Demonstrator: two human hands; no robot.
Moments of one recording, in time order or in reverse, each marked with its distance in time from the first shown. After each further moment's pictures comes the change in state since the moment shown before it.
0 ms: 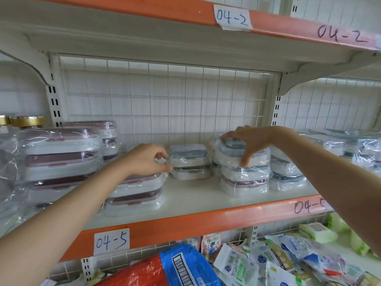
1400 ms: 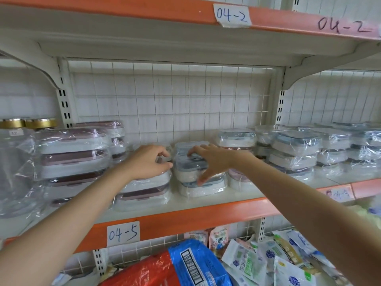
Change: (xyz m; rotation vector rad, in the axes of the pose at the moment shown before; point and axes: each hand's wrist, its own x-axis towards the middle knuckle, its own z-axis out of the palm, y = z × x) left_hand -0.014 -0.010 0.008 0.039 0.106 0.017; right_hand 0.039 -0.086 0.057 0.155 0.118 -0.271
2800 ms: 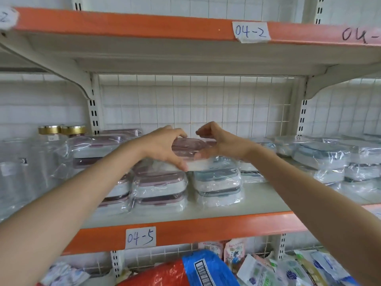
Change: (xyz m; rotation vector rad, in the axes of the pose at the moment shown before) left_hand 0.013 0.021 -0.063 0.117 -0.120 0.010; right_hand -0.004 -0.033 -0.050 0.740 0.258 -0.133
